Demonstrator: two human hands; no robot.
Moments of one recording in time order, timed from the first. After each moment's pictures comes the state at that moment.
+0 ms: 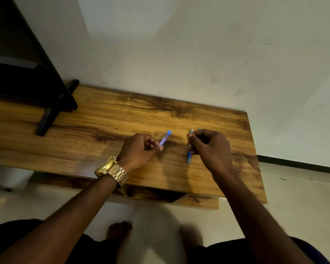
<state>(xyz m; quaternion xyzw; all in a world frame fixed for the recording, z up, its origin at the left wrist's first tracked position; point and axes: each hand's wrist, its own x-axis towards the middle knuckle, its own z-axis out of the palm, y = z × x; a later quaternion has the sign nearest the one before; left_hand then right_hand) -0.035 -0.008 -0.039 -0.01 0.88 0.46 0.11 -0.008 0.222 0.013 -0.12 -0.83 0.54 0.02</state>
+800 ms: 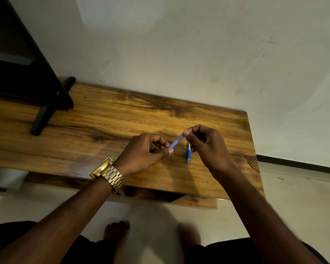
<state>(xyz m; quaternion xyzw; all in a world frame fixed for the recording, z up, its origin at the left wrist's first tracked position) -0.026 -0.004 -0.025 0.11 0.86 0.48 0.12 -0.021 0.229 0.007 -0.03 -0.81 0.58 -0.03</state>
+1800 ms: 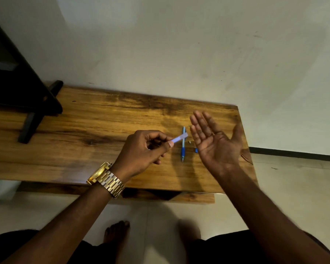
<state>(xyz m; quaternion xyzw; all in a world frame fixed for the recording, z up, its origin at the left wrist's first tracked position) -0.016 0.014 0.000 0.07 0.78 0.61 0.12 -0.016 0.247 -0.002 -0.15 -0.28 0.95 -0.04</state>
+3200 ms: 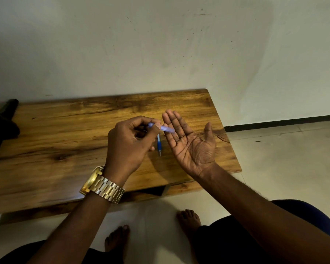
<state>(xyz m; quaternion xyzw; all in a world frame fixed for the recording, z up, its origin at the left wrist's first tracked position) -0.014 0.069 0.021 0.08 0.81 0.59 0.00 0.011 0.253 -0.033 -0.07 -0.14 0.99 -0.05</state>
